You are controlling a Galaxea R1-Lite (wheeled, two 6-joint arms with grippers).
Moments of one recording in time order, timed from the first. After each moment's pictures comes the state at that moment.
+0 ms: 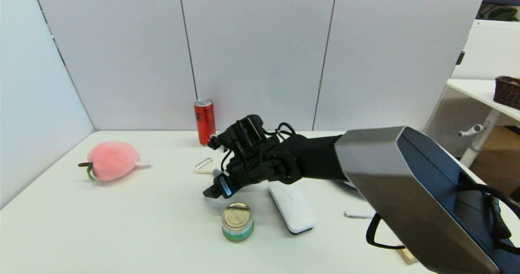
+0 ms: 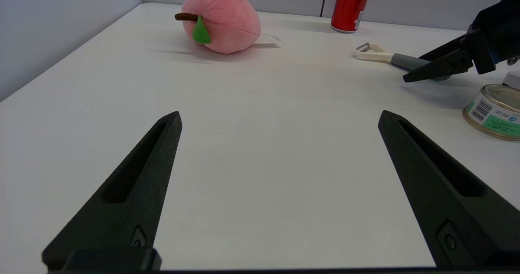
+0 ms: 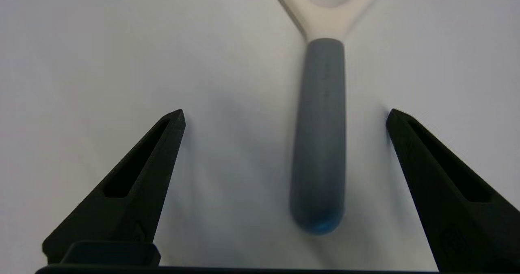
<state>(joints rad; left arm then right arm) 0.00 0.00 0.00 -0.01 0.02 -0.05 0.79 2.46 -1.94 0.17 0.17 -0.06</state>
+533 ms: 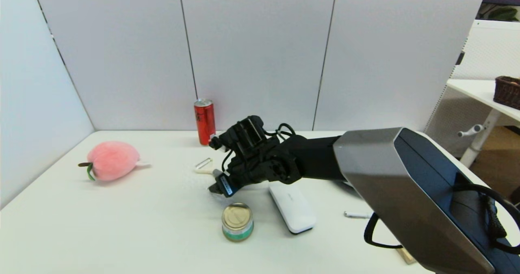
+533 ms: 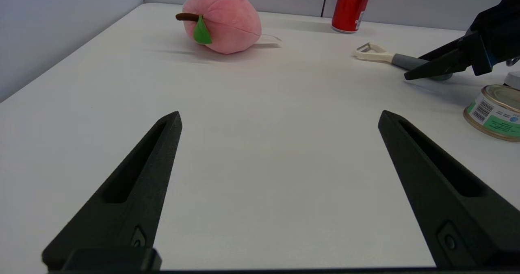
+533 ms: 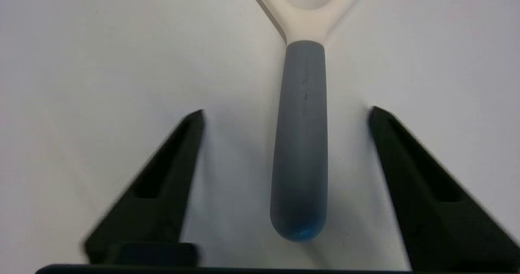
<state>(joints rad) 0.00 0.00 0.00 -0.01 0.02 -0.05 0.78 2.47 -1.94 0.18 0.15 -0.05</state>
